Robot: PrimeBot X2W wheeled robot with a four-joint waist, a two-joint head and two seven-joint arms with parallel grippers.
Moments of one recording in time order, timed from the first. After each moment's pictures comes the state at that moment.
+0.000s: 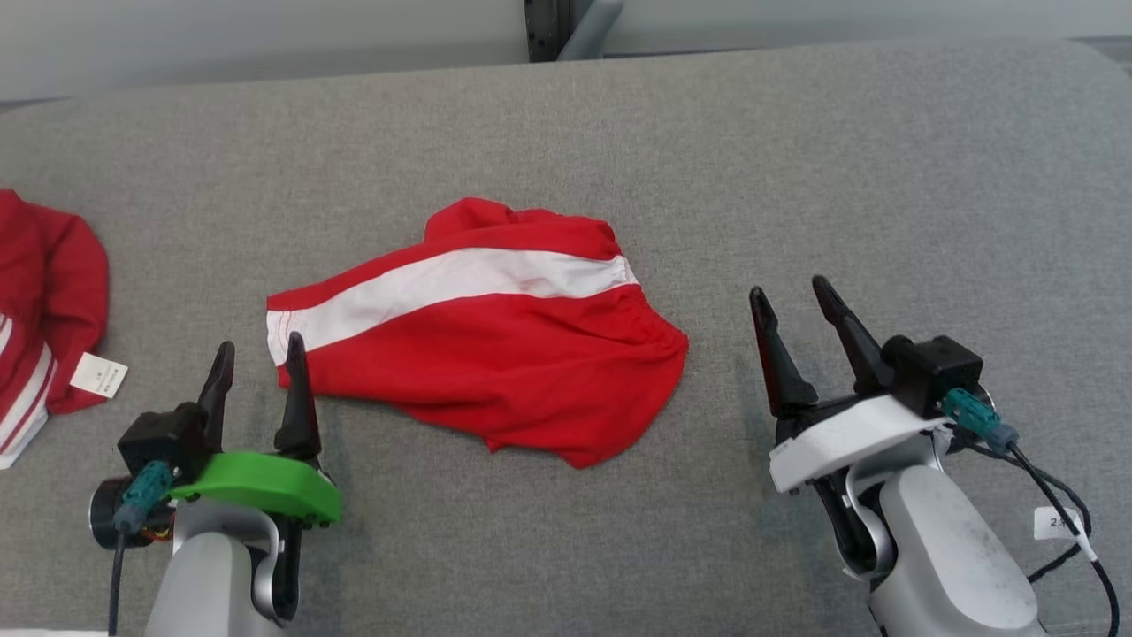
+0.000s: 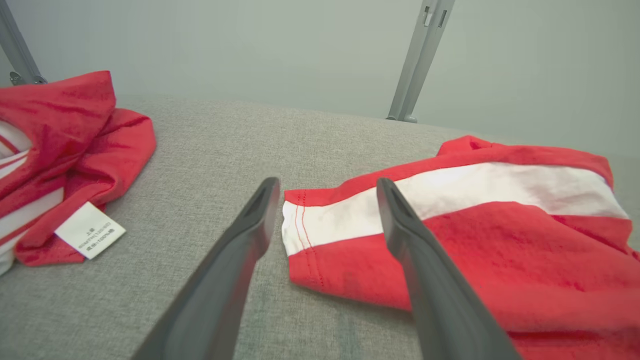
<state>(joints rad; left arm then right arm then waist) -0.27 0.06 0.03 0.45 -0.24 -0.11 -0.26 -0.30 -0.05 0.16 0.34 0.26 0.13 -0.26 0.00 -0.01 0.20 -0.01</state>
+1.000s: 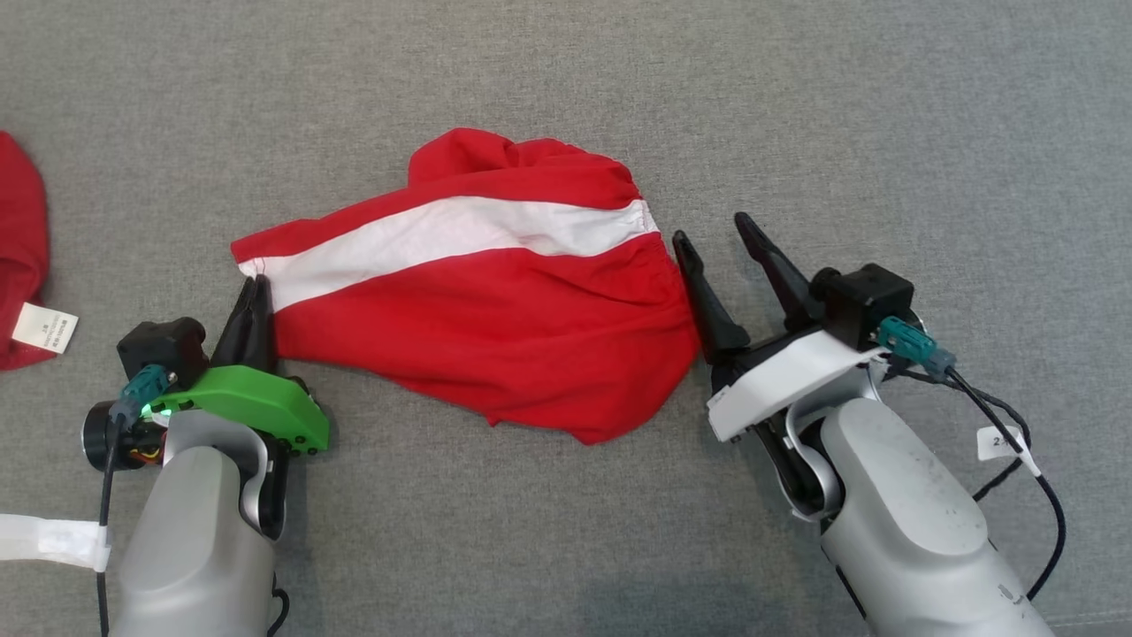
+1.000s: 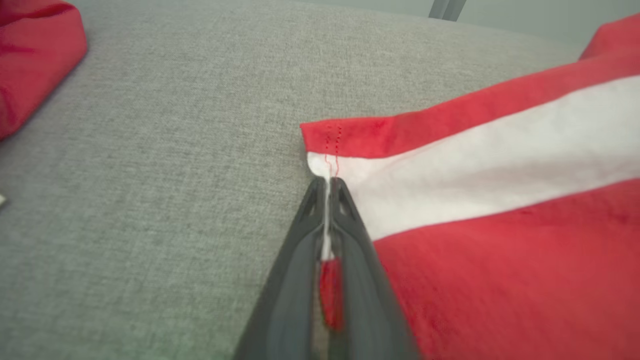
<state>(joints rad) -0.55 0.11 -0.04 0.81 -0.27 -0.13 -0.27 -0.49 -0.05 0.33 0.42 0.34 0.13 -0.26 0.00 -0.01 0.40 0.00</state>
